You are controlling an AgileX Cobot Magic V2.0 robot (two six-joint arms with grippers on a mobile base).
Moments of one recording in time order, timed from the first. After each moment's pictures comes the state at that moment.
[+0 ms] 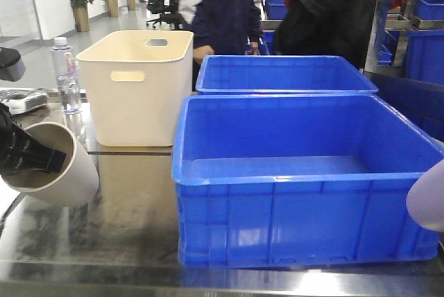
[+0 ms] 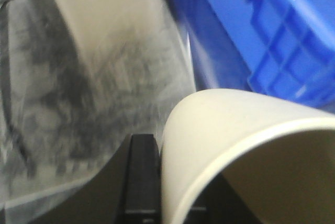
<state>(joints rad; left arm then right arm) -0.19 1.34 -1.50 -0.06 1.00 0.05 -0.09 1.07 -1.20 0.18 0.92 -0.01</state>
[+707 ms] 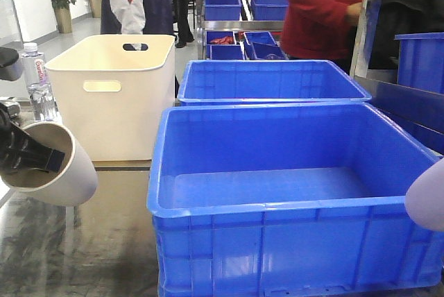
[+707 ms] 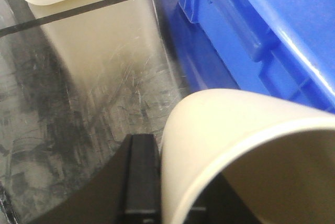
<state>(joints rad) -0.19 1.34 -1.50 -0.06 1.00 0.05 -0.09 1.07 -1.20 0.18 0.92 -0.01</state>
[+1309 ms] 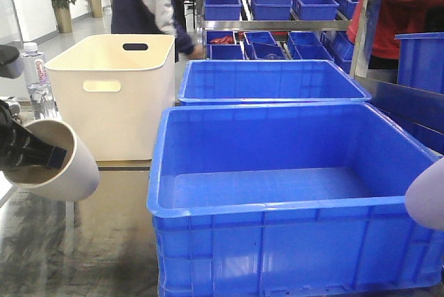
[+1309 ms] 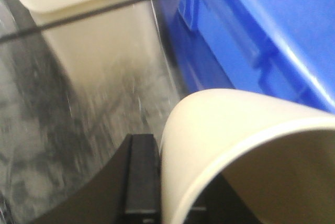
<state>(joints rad) -0.19 1.34 -1.50 -0.06 0.96 0.05 -0.09 1.07 -1.20 0.18 0.91 -0.01</state>
